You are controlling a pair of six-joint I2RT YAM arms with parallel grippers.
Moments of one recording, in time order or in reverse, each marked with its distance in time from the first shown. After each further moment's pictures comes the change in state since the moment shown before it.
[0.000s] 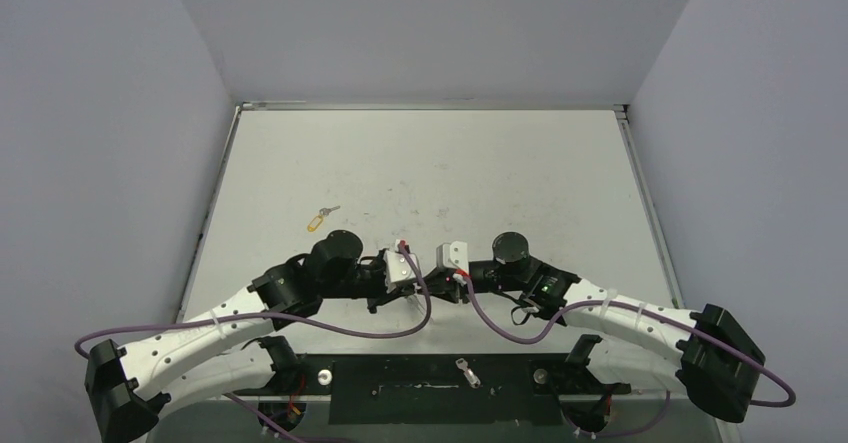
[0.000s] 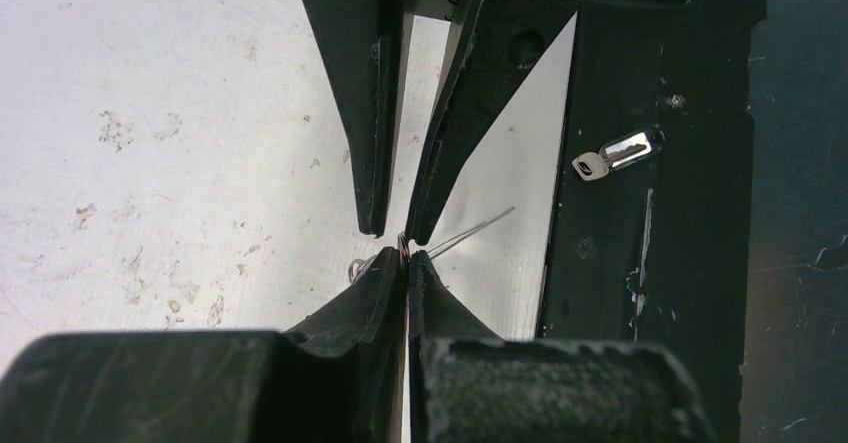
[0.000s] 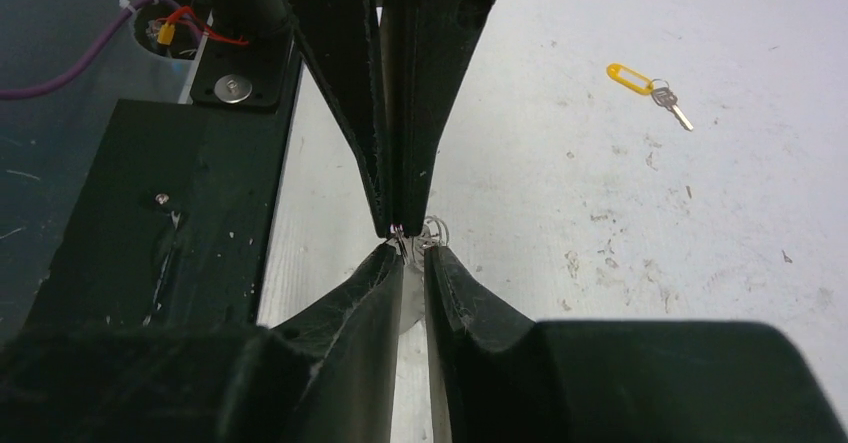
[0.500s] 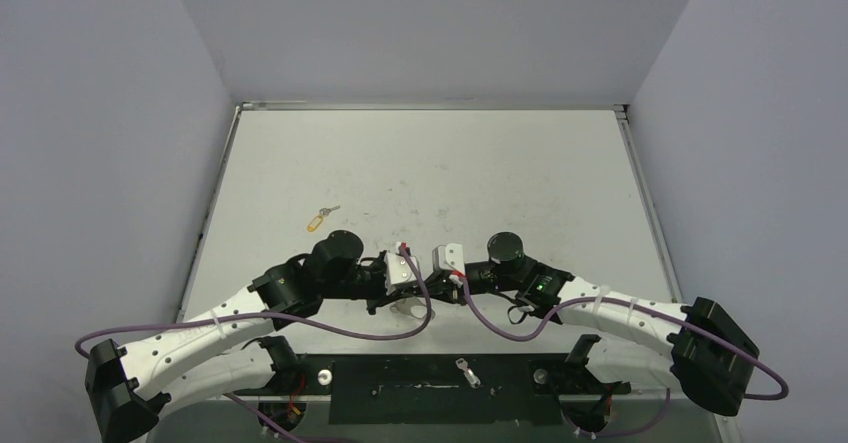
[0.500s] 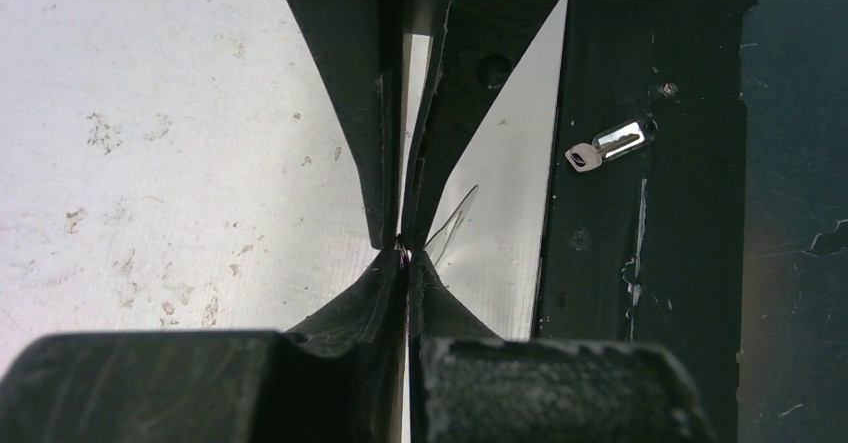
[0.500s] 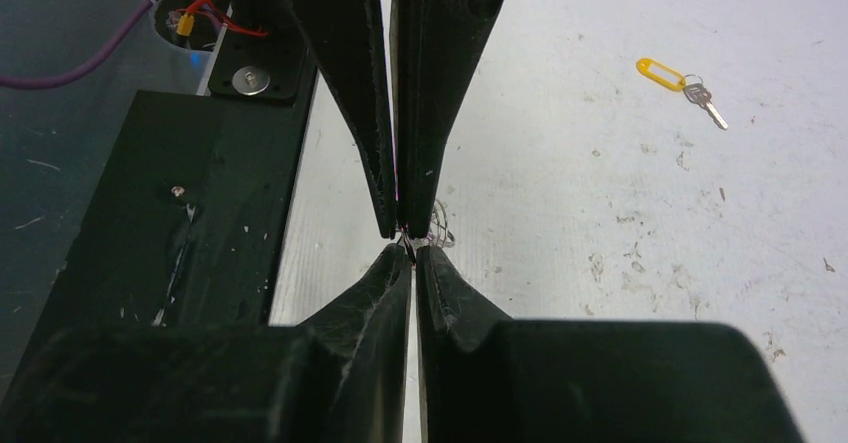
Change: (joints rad) left arm 0.000 0.006 0.000 -0.019 0.022 0.023; right arm 0.001 0.050 0.000 0.018 -0.036 0.002
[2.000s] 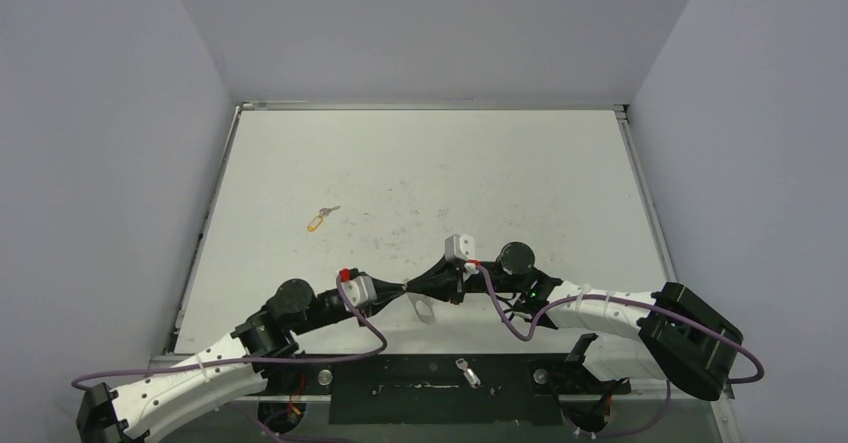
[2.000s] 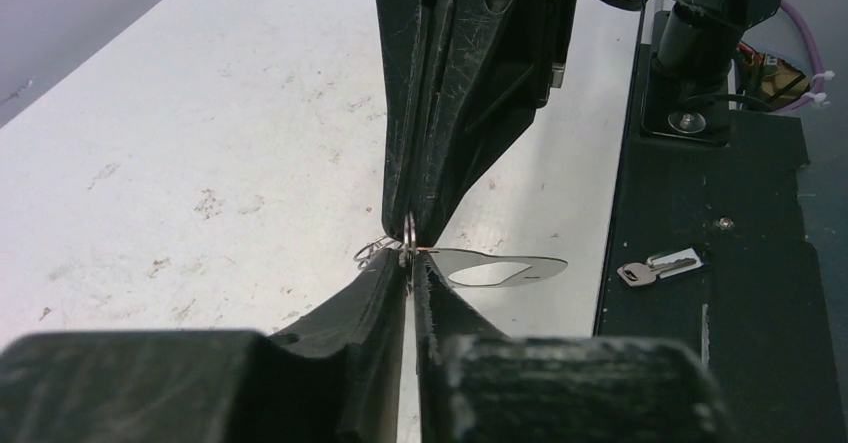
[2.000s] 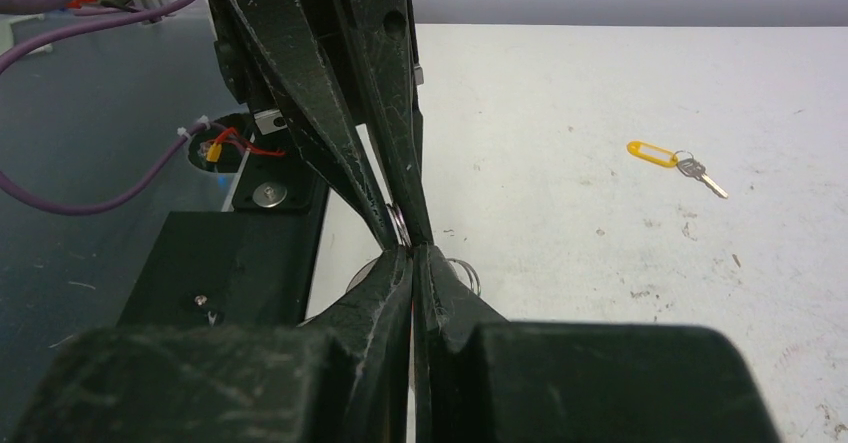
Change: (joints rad) left arm -0.007 -0.422 -0.484 0.559 -0.127 -0.153; right arm -0.003 0.116 -0.127 0.557 -0.022 0.298
